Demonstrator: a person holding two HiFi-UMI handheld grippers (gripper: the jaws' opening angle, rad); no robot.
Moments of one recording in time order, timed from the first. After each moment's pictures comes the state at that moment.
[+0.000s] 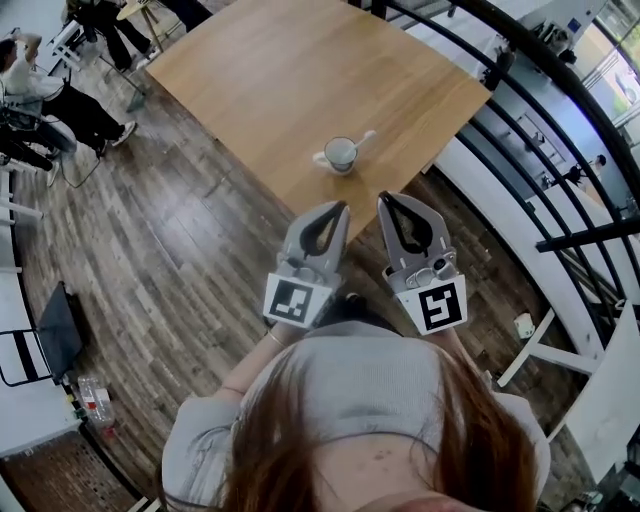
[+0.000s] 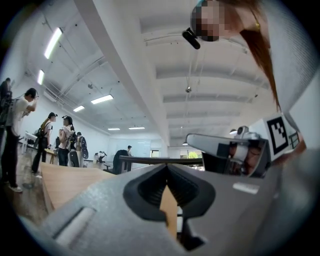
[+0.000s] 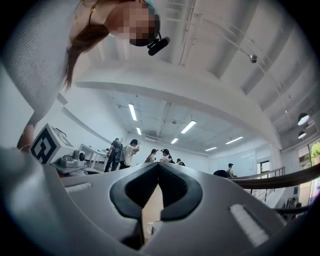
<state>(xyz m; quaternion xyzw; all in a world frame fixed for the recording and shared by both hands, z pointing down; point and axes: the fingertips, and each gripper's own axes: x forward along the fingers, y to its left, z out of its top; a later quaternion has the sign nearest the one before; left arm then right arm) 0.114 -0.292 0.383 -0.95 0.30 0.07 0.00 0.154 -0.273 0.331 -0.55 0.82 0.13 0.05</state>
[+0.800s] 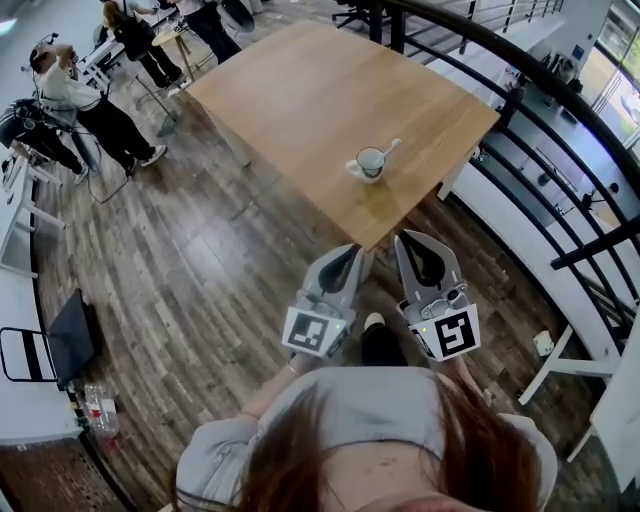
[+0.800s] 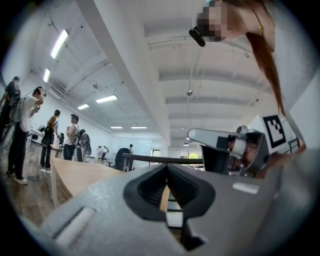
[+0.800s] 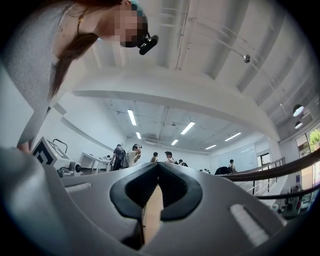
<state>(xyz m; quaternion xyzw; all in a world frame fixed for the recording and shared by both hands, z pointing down) 0.053 -0.202 0.397 -0.95 0.31 0.06 -0.02 0.102 -0.181 0.329 -0.54 0.83 0.14 0.07</state>
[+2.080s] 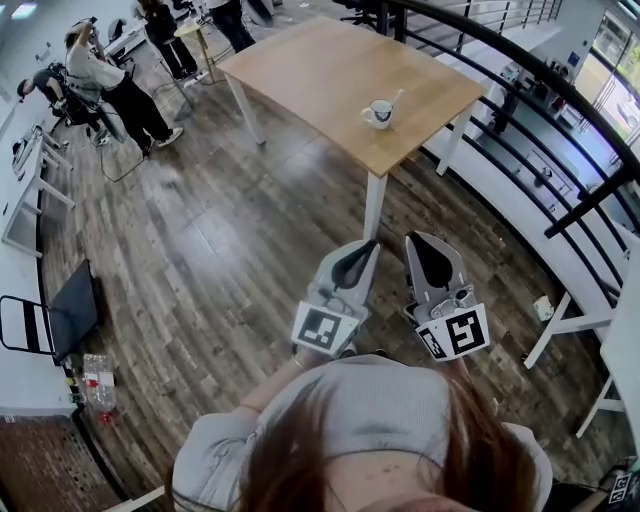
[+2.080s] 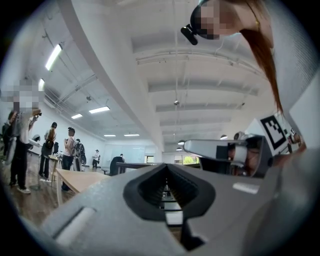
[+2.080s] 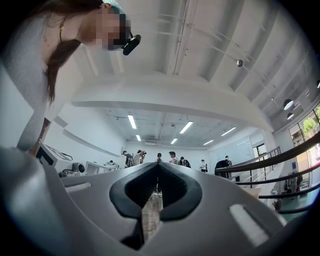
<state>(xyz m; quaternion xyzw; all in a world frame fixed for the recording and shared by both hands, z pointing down) -0.035 0.020 0.353 -0.96 0.28 0.08 0.01 0.006 0.038 0.313 -0.55 0.83 0.09 0.09</state>
